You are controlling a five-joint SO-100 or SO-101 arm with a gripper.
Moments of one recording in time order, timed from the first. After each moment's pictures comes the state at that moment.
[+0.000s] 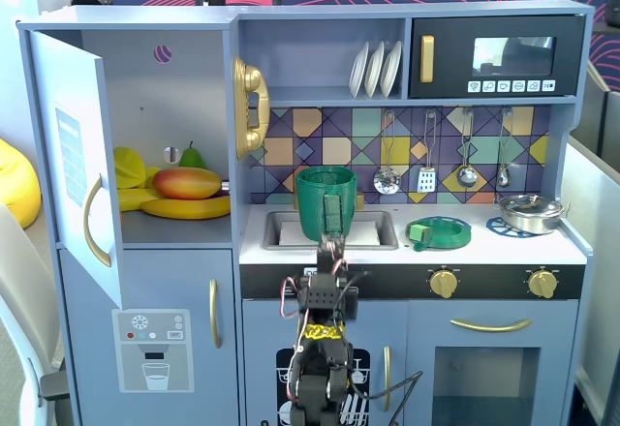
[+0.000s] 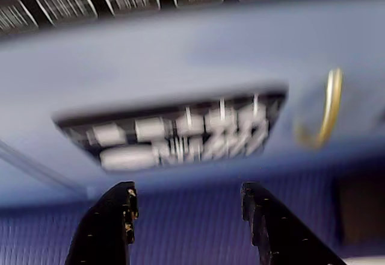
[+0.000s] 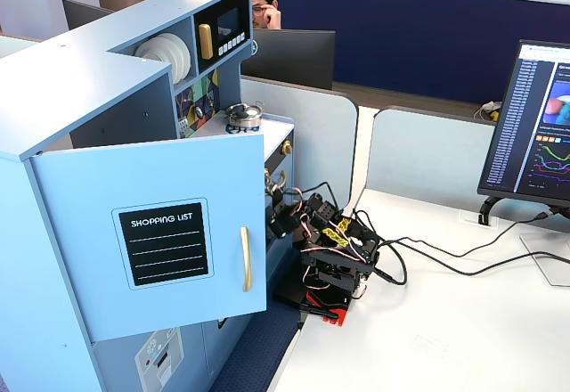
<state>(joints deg) 4.9 180.2 156.8 63.9 -91.2</state>
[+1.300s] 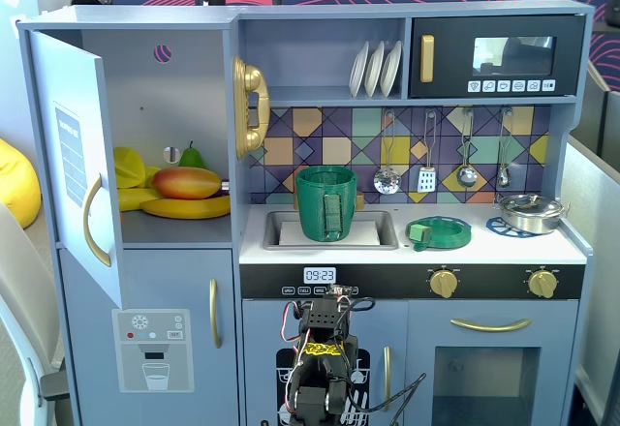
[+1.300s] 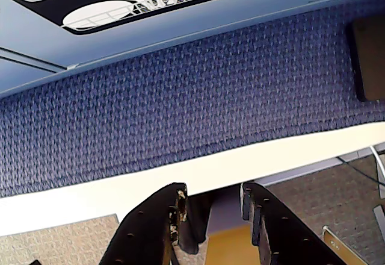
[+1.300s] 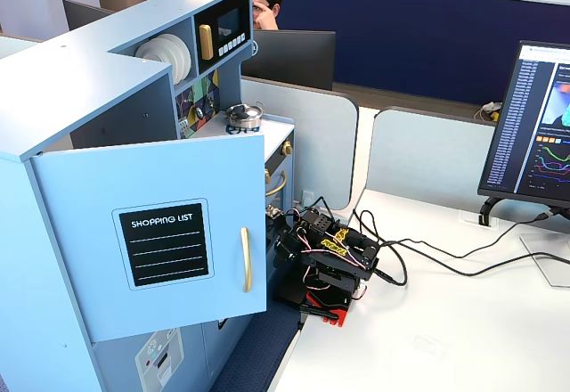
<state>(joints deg) 6.3 182.8 171.9 77.3 -87.2</state>
